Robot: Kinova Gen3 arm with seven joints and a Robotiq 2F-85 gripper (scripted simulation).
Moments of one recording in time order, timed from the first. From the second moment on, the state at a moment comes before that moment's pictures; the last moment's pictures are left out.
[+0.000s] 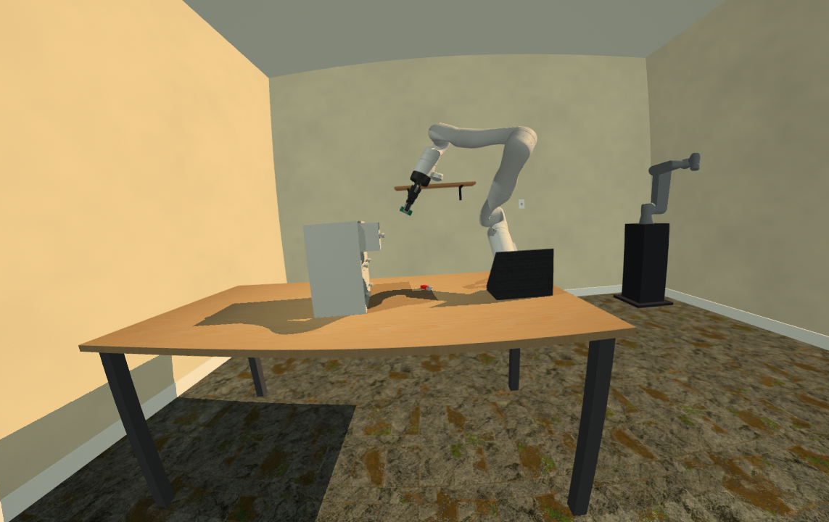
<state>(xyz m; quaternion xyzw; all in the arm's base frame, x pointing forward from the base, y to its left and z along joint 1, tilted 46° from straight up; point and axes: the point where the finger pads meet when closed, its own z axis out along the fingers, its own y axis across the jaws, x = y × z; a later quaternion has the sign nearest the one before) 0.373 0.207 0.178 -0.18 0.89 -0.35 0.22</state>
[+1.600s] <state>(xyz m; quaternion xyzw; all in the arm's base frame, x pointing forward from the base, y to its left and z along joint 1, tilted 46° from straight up) 0.359 0.206 0.173 -0.29 0.76 -0.27 0.51</state>
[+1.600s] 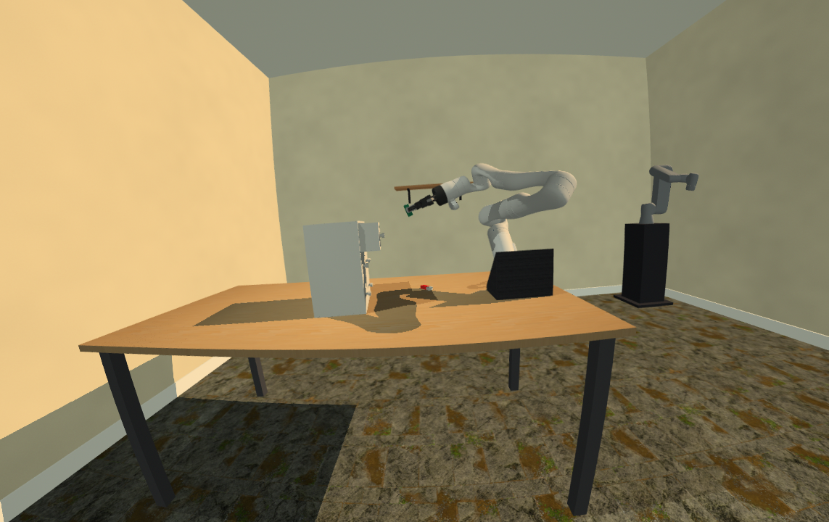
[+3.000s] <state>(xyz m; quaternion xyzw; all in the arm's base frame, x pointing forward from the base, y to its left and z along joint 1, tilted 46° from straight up) 0.392 0.216 0.171 -0.30 0.75 -0.26 0.52</state>
